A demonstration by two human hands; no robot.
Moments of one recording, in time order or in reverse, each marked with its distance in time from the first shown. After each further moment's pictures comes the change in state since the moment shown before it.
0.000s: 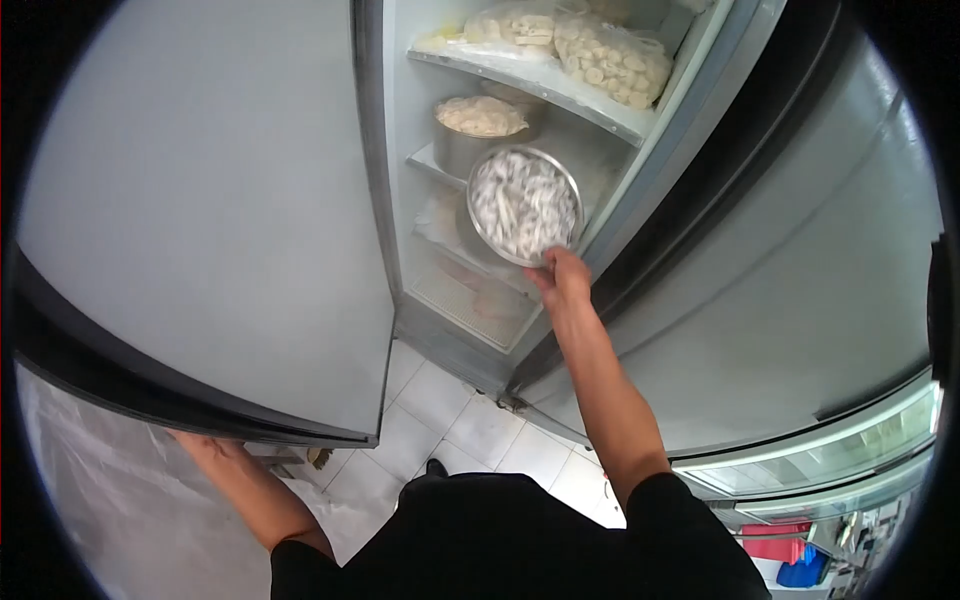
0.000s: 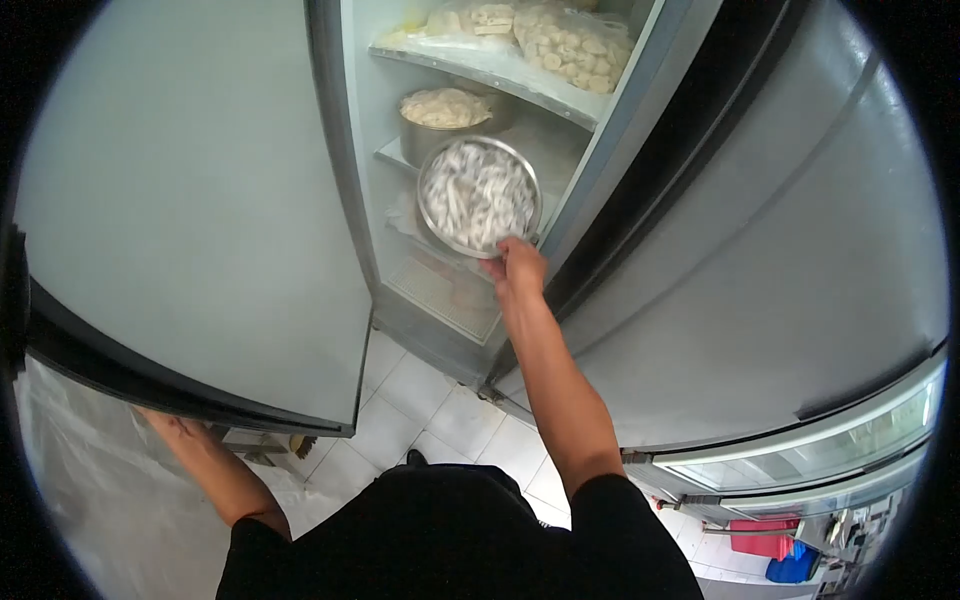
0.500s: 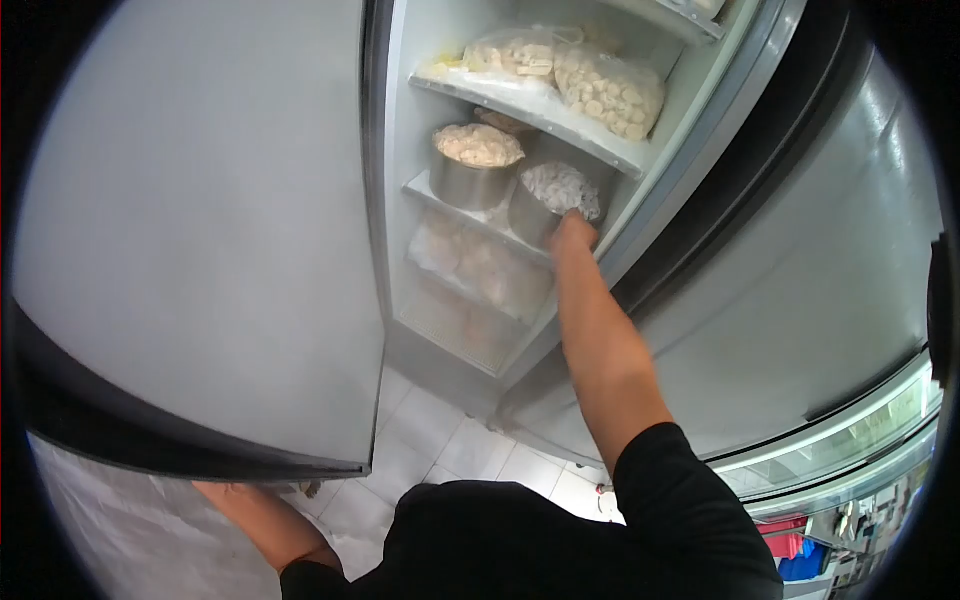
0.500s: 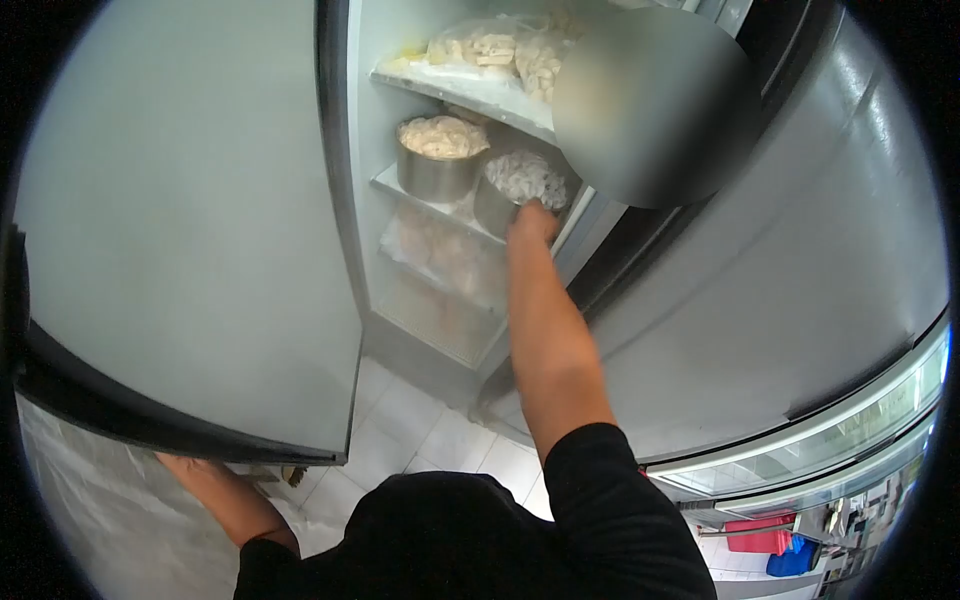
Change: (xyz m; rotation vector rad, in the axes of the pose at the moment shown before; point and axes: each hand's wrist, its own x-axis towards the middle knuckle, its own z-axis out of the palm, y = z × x) left_hand -0.040 -0.010 -0.018 0.193 0.049 0.178; right_hand 0.079 -0.063 0.076 0.154 0.318 -0.162
